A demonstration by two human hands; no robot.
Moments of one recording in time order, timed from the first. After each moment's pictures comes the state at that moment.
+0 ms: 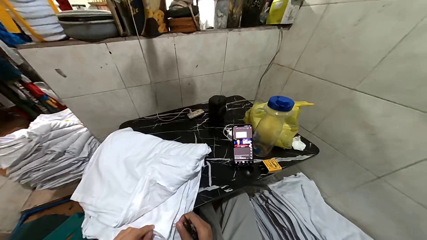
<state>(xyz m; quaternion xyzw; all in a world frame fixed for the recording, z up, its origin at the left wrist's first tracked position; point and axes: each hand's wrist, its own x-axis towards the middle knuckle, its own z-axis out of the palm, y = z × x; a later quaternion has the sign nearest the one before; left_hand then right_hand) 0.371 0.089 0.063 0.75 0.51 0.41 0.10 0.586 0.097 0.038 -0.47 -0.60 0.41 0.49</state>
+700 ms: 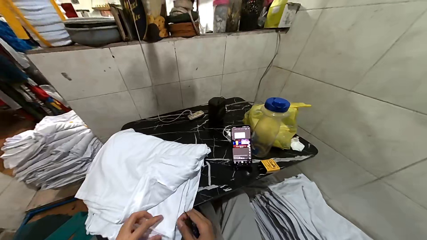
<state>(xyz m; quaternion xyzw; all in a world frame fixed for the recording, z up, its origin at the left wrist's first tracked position) 0.376 0.089 0.084 0.76 0.54 0.32 0.18 0.595 0.100 0.036 -0.46 -0.63 0.41 0.48</state>
